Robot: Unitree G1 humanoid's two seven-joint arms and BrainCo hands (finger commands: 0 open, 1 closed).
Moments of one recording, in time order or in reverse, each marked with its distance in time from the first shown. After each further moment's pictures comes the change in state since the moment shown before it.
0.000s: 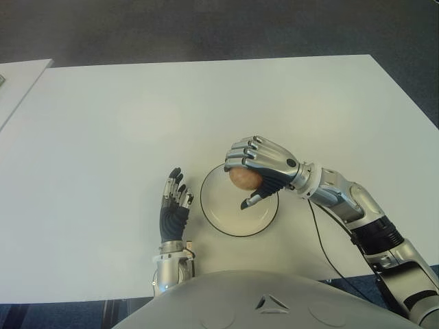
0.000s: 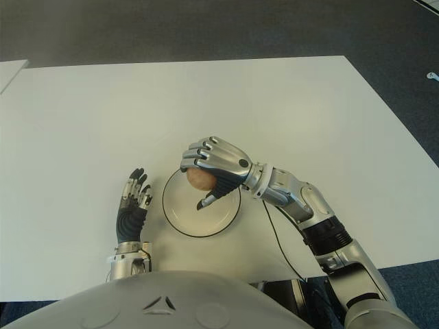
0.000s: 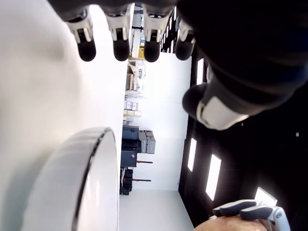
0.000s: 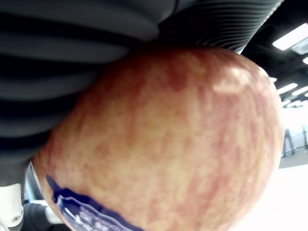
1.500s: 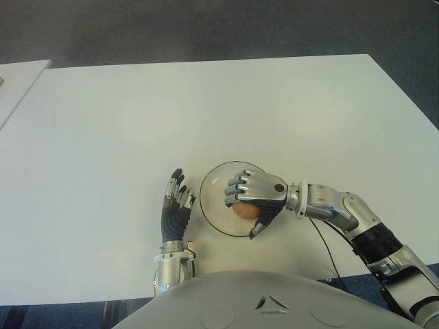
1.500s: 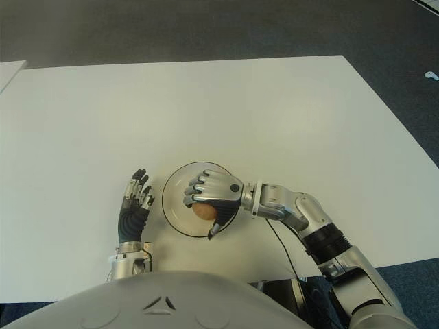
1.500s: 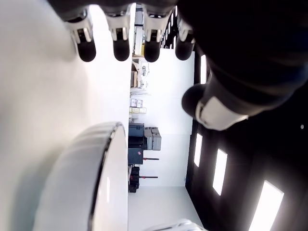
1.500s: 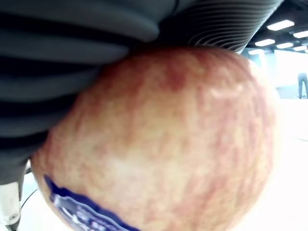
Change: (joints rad) left arm -0.009 0.000 -0.002 -0.005 0.036 0.026 0.012; right arm 0.015 -0.029 0.096 0.094 -0.118 -0.084 0.120
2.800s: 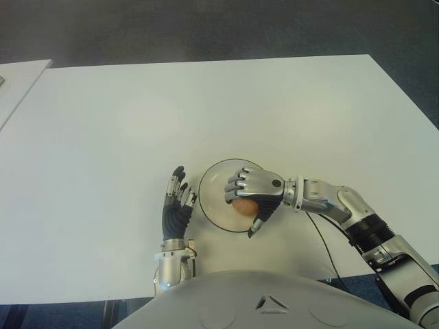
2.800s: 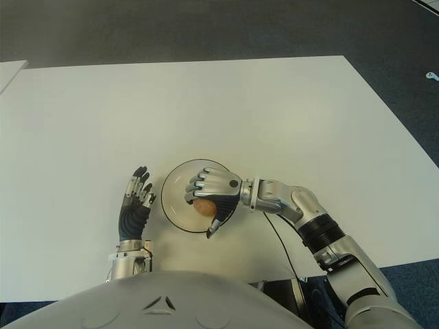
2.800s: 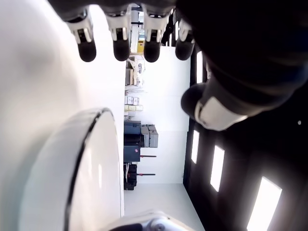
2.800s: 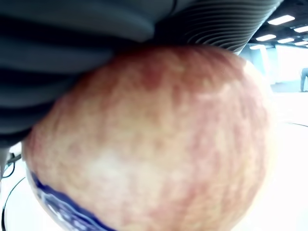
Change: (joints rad) left arm 0.009 0.000 -0.014 -0.041 0.020 0.023 0.002; right arm -0.053 0.015 0.020 0.117 -0.044 -0.042 -0.073
